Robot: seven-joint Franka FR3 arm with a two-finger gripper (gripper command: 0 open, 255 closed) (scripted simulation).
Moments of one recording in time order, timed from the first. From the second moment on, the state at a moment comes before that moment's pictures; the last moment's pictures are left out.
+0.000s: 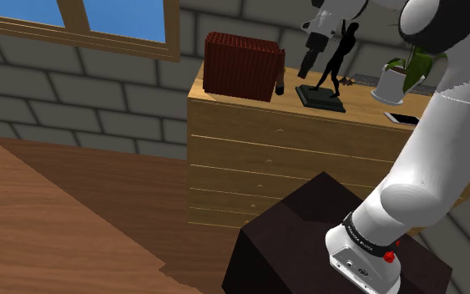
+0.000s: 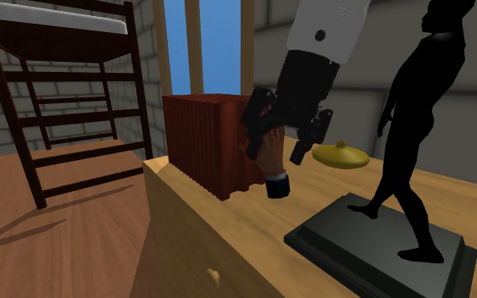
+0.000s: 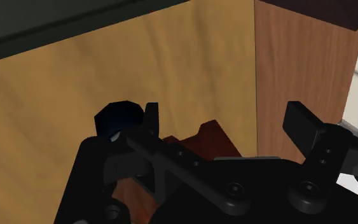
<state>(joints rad) 0.04 0.20 -0.60 -1.66 0.32 1.60 -1.26</state>
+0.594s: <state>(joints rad) -0.19 0.64 -0.52 -1.11 0.54 1.35 -1.50</state>
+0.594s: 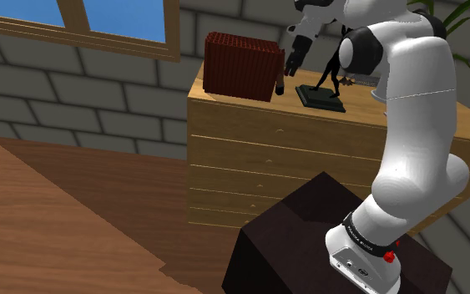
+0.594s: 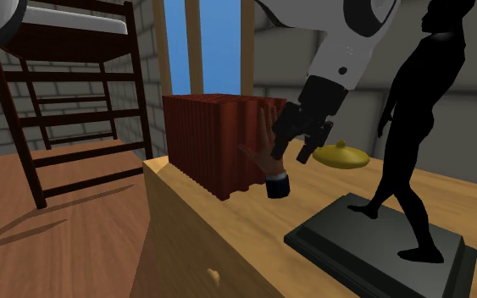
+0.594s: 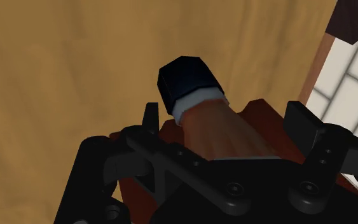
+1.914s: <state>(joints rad) -0.18 0.65 -0.52 -1.16 0.54 1.40 -1.52</state>
